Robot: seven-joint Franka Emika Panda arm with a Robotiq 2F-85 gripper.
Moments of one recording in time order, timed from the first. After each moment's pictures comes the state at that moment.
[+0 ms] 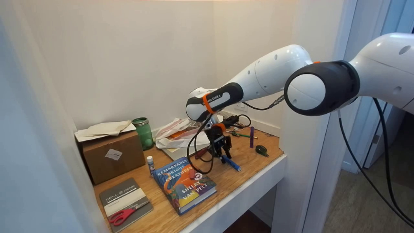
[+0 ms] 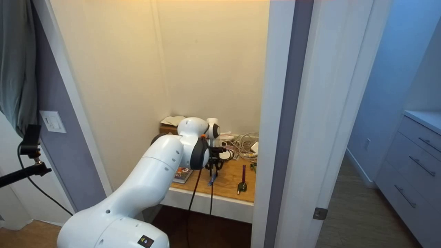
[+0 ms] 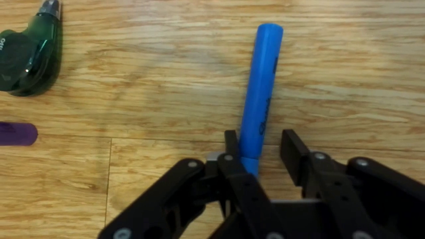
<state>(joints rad) 0.30 1.20 0.12 -0.85 -0.25 1.60 0.07</state>
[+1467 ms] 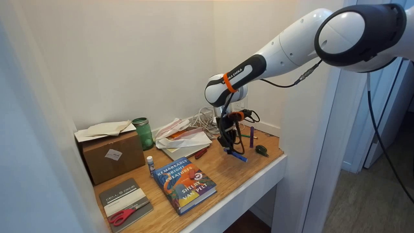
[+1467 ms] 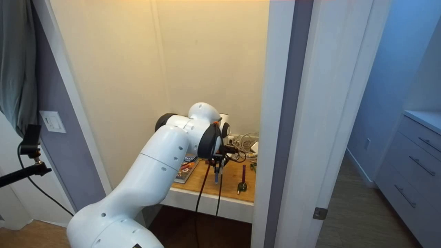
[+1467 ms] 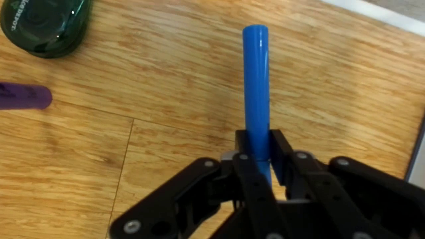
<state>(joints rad) 0.08 0.92 0.27 -1.28 -0.21 1.87 -0.24</state>
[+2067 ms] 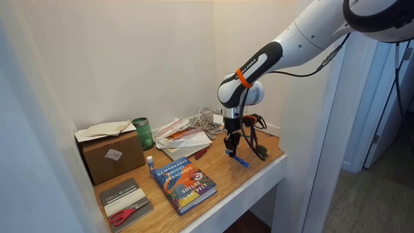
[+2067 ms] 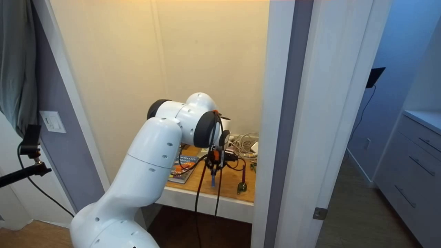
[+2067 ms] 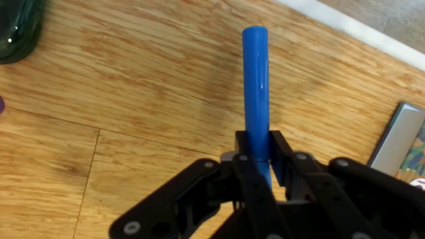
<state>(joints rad) 0.01 0.71 0.27 -1.68 -0.05 2.21 -0.43</state>
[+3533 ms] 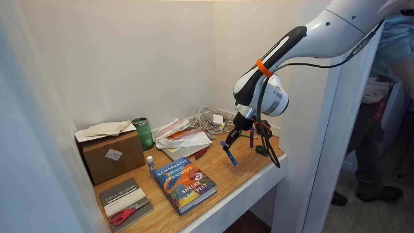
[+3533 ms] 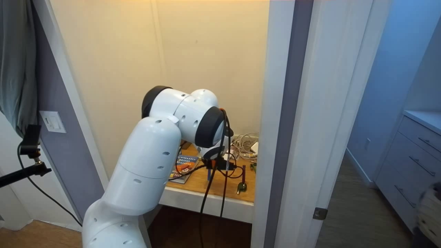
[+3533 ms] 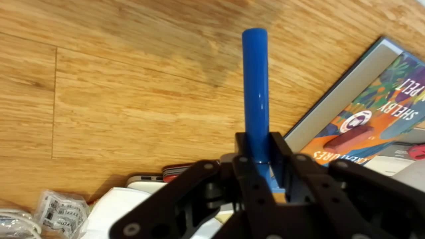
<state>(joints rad) -0.30 0.55 0.58 -2.10 0.45 2.82 -1.00</state>
